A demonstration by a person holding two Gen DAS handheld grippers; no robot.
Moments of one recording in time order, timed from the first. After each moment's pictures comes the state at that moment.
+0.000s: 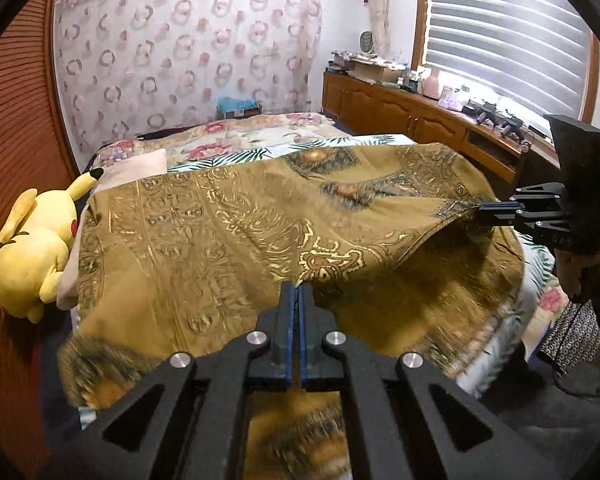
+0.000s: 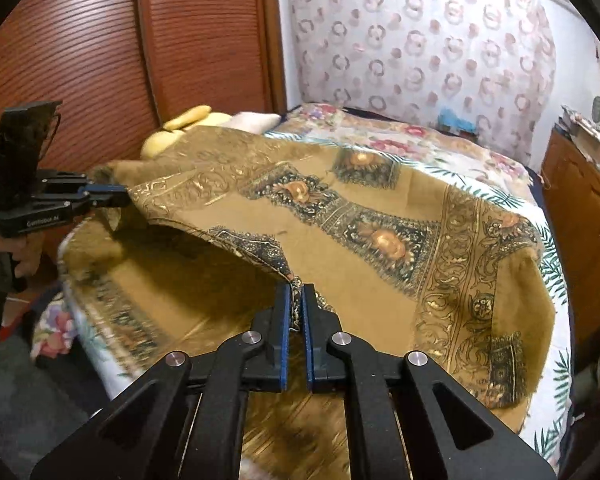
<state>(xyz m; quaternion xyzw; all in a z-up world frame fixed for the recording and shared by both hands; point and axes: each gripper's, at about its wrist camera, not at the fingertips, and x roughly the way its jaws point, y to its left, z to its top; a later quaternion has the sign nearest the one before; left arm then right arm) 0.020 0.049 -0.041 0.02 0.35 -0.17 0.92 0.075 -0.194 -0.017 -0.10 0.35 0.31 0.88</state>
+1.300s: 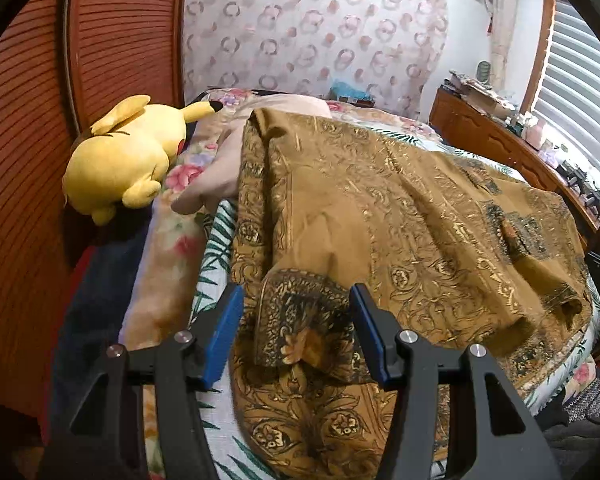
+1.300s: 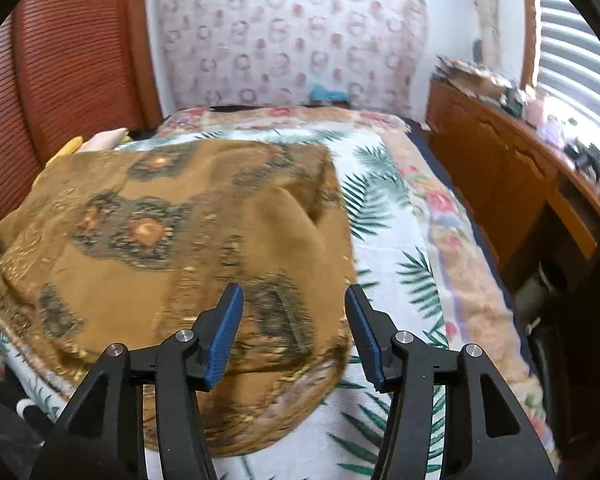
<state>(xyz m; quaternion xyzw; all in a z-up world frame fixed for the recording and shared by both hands) 0.015 0.169 -0.096 -0.08 0.38 0.01 0.92 0.086 -0.338 -0.041 -0.04 0.37 0.09 0.92</state>
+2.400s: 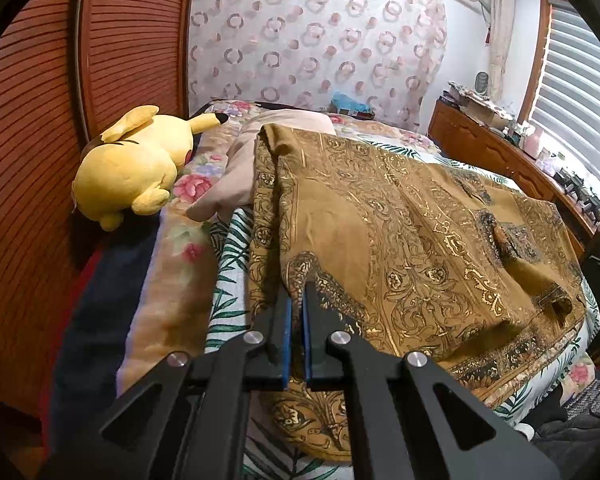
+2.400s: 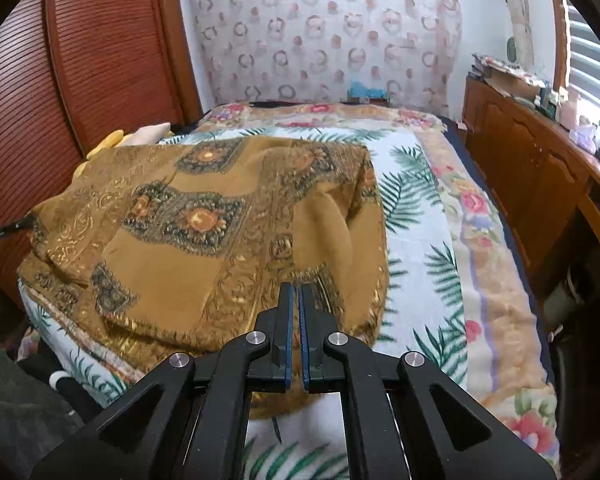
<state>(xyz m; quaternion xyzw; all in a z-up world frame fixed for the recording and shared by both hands) -0.009 0.179 -0.082 -0.08 0.36 0.01 0.93 0.062 -0.331 -0.022 -0.04 0.37 0.17 0.91</state>
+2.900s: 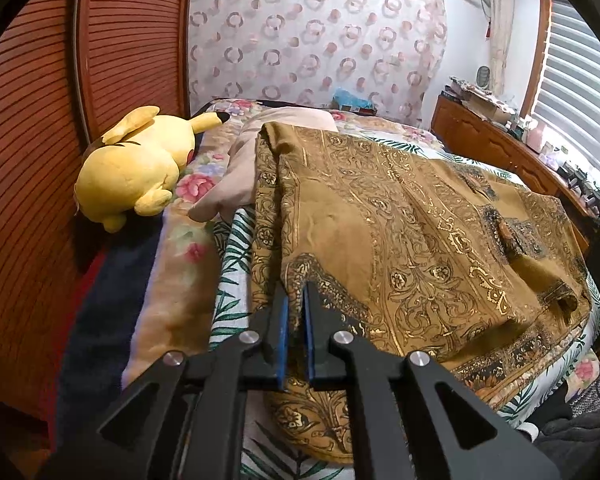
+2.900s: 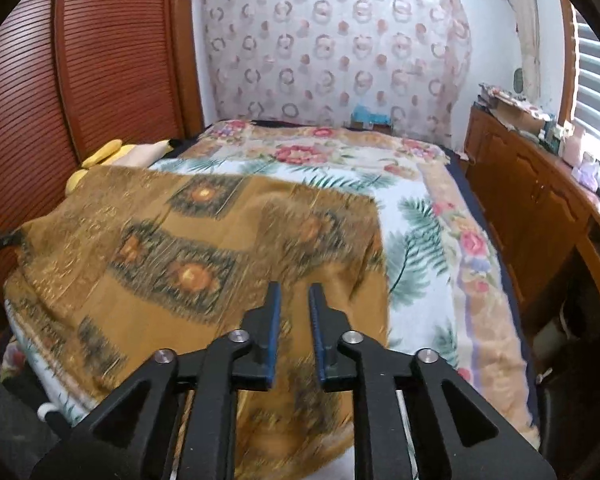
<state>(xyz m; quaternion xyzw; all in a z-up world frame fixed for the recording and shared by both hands) -0.007 0.182 -0.079 -0.08 0.36 0.02 0.93 0.112 -0.313 0.000 -0.07 0.34 0.17 0.92</state>
